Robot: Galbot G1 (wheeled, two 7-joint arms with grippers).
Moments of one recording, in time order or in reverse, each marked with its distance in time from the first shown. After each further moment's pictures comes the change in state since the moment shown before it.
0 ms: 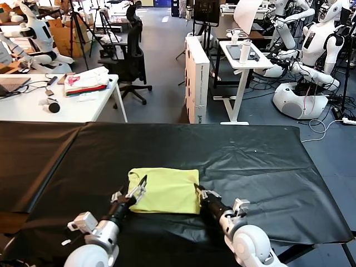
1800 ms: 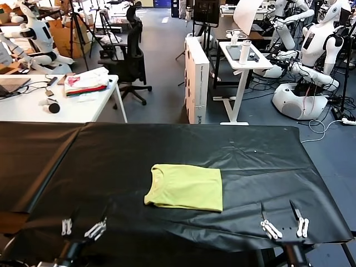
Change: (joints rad) left arm 0.445 0.247 -0.173 -0.076 0.381 -0.367 -0.001; right arm -0.738 -0.017 0.408 0.331 -0.615 0.555 0.170
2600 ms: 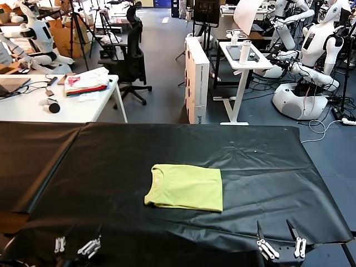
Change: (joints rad) left arm 0.135 0.061 -0.027 -0.038 -0.110 0.037 -0.038; right arm -0.140 0.046 -0.030 0.077 -0.007 -0.037 0.002
